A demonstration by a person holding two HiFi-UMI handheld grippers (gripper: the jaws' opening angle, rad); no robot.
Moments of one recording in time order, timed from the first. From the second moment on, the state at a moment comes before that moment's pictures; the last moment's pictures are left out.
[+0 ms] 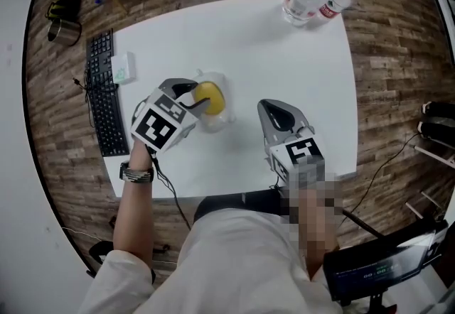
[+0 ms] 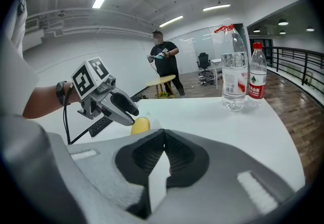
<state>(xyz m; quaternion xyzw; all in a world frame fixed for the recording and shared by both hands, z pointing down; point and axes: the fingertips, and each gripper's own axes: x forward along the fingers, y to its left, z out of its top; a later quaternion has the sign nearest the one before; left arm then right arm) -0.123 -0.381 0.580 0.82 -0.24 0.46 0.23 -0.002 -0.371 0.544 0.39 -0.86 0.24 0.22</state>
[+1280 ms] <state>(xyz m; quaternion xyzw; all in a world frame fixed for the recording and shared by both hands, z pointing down) -0.126 -0.354 0.498 0.86 -0.35 0.33 0.15 -0.032 -0.351 0.450 0.39 -0.89 0.13 0.18</state>
